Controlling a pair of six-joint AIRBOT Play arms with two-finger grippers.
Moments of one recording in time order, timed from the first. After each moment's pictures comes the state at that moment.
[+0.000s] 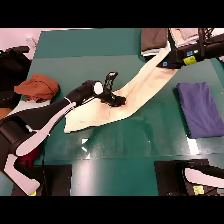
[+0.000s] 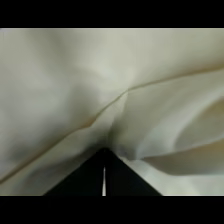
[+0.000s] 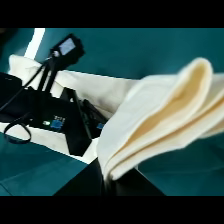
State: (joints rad) left arm -0.66 -1.80 1.48 1.08 -0.78 -1.67; right arm 0.01 -1.30 1.60 -0.91 1.42 1.33
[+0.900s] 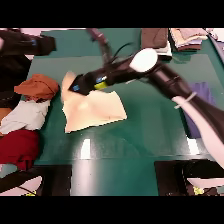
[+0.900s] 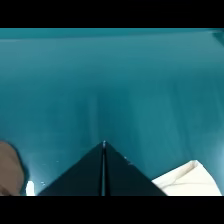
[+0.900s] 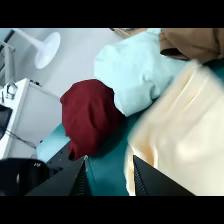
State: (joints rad) left arm -0.18 -1.20 1.59 1.45 -0.97 -1.67; right arm 0.73 -1.53 1.63 -0.63 0.89 1.28
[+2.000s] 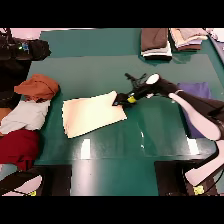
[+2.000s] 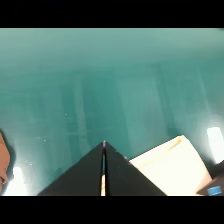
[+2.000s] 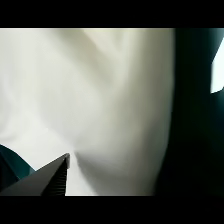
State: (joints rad) left arm -0.15 -1.16 1.53 1.33 -1.02 -1.59; right arm 0.37 -1.77 1.30 -0.63 1.08 1.25
